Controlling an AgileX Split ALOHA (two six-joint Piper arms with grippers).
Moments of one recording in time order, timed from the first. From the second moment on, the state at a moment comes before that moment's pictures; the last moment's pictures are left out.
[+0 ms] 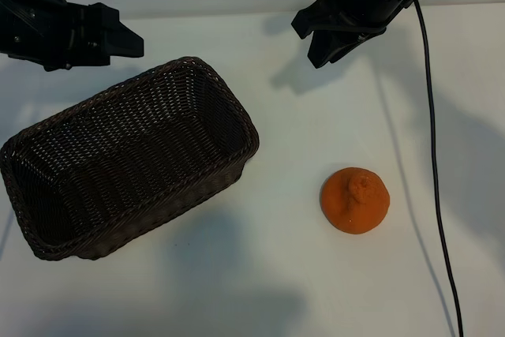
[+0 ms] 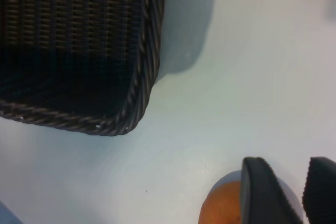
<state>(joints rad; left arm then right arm) -0.01 1.59 -1.16 -0.75 0.74 0.49 0.26 1.97 -1.80 0.38 1.22 -0.25</state>
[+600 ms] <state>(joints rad) -0.01 1.25 -0.94 -0.30 0.76 -0.02 0.26 1.97 -1.80 0.38 1.22 -0.25</state>
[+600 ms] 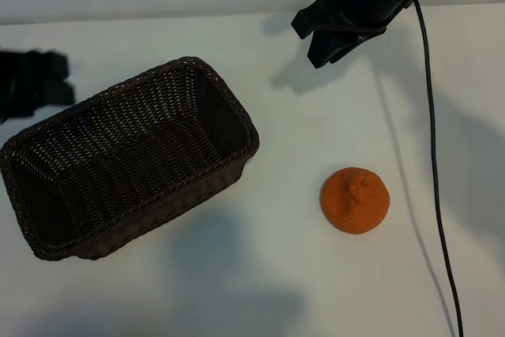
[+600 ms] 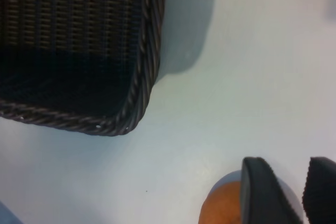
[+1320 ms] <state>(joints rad) -0.01 1.07 -0.70 0.00 0.77 -0.41 0.26 1.97 -1.80 0.38 1.22 -0.25</state>
